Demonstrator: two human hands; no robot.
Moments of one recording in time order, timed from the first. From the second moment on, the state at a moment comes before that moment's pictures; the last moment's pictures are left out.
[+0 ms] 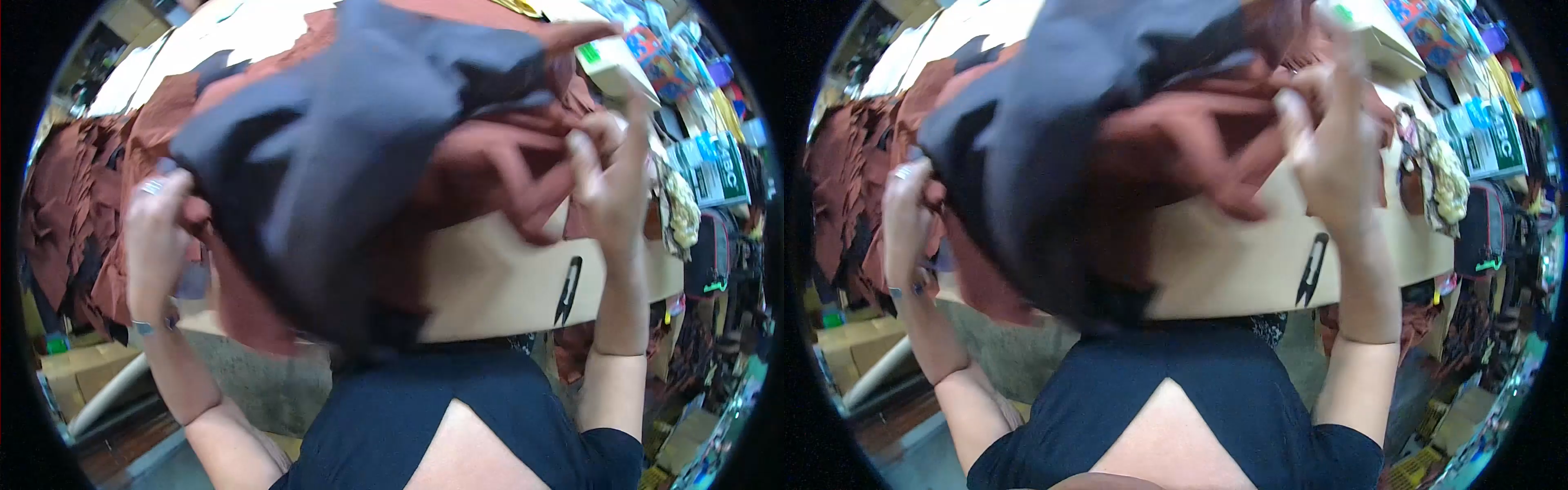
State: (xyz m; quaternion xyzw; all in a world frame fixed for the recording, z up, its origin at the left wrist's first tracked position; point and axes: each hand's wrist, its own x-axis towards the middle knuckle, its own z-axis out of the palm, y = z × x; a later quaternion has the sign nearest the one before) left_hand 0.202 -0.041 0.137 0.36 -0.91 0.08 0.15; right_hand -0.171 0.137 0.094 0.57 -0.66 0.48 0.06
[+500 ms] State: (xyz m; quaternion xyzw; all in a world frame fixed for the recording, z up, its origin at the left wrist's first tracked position) left_hand 0.083 0.033 0.081 0.09 -0.99 -0.03 0.13; right_hand -0.170 0.219 -0.011 0.60 -0.73 0.30 0.14
